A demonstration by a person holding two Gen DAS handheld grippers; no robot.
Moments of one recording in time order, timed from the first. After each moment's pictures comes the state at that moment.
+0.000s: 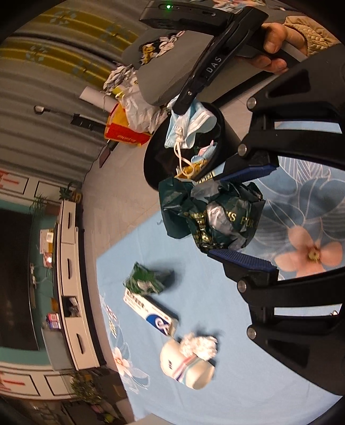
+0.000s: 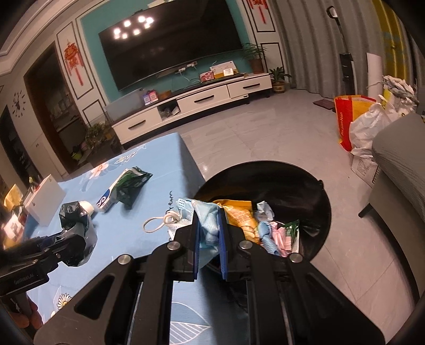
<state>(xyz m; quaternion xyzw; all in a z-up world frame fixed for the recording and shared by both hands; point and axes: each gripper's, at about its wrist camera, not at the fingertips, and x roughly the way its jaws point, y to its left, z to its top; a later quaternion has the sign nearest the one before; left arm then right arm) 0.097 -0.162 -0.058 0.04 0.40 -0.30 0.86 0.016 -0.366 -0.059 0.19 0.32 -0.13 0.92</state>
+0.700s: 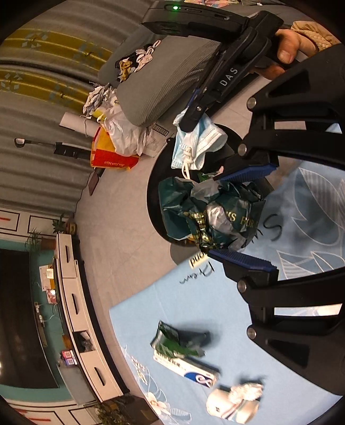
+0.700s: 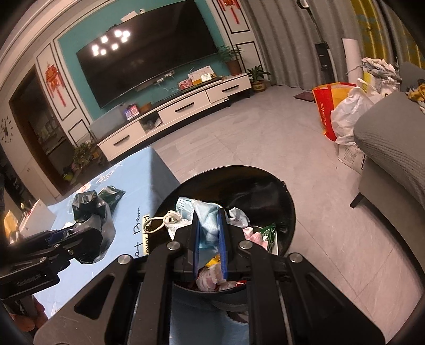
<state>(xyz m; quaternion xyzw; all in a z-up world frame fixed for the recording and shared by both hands) 0.107 -0.261 -0.060 0.09 0.40 -0.37 0.84 0.000 -0.419 -0.072 0.24 0.30 -0.17 0.91</state>
